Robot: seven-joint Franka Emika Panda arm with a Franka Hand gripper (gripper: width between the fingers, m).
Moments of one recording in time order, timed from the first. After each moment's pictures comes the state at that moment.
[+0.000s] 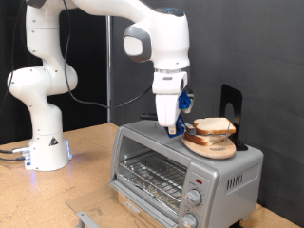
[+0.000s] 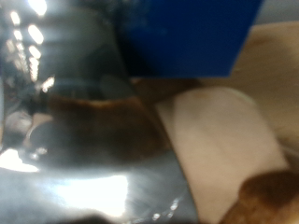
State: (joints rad) arm 0.09 0.08 0.12 -2.03 0.13 2.15 0.26
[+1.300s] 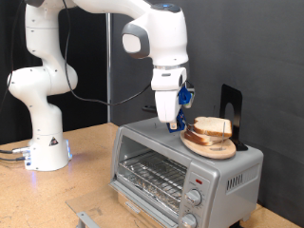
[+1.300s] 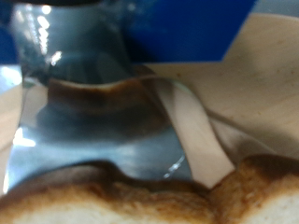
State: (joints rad) arm 0.09 0.05 0.13 -2.04 0.18 2.15 0.26
